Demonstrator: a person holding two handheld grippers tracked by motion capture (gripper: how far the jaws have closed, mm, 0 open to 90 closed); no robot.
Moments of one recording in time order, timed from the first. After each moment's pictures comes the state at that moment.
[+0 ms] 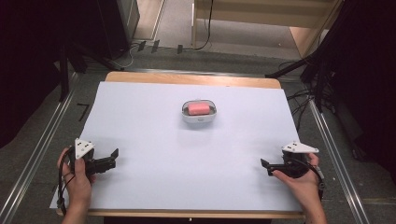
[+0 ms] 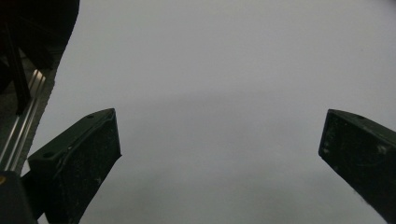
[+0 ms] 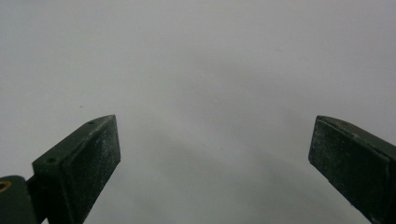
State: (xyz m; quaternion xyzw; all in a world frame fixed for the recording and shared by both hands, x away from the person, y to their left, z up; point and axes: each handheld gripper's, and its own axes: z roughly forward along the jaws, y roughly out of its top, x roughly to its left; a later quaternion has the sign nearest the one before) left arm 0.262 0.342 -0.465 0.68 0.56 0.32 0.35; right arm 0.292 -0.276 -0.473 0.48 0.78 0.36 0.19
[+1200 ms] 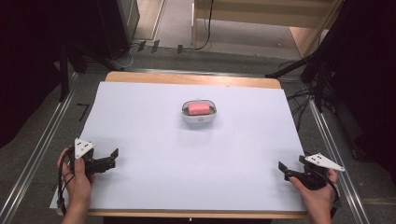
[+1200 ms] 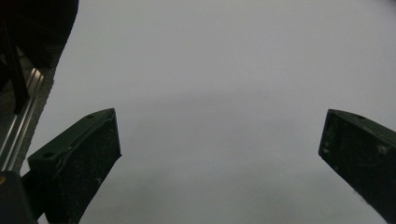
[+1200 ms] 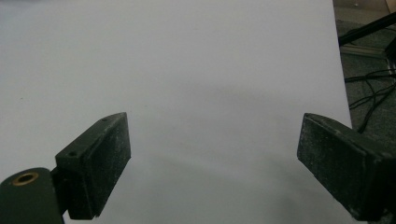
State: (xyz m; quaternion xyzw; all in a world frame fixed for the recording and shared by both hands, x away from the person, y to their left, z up) left arm 0.262 0.343 -0.465 0.68 0.56 0.31 0.35; right arm 0.262 -0.324 -0.490 0.54 0.70 0.40 0.23
